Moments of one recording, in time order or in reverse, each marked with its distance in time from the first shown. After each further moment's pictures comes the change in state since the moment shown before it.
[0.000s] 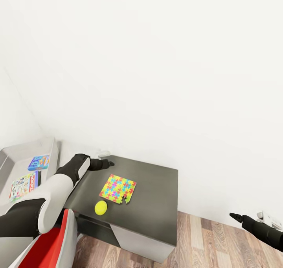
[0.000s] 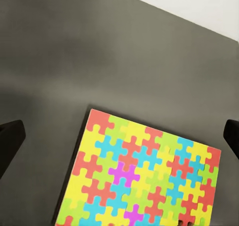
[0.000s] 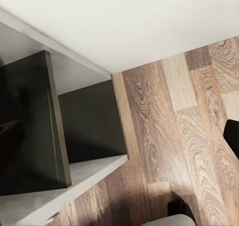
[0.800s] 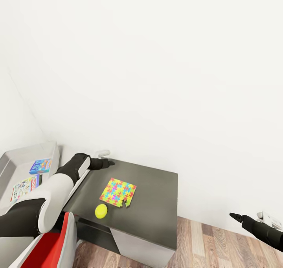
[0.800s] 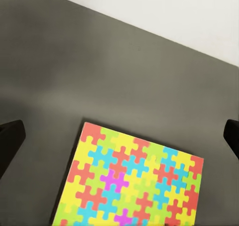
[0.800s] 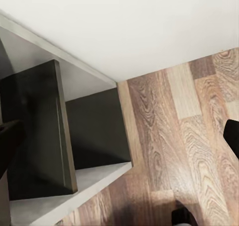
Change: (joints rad) left arm -0.001 -0.002 0.001 -0.007 0.016 0.005 0.006; right arm 0.000 0.000 0.000 -0.001 0.002 -0.001 0.000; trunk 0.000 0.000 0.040
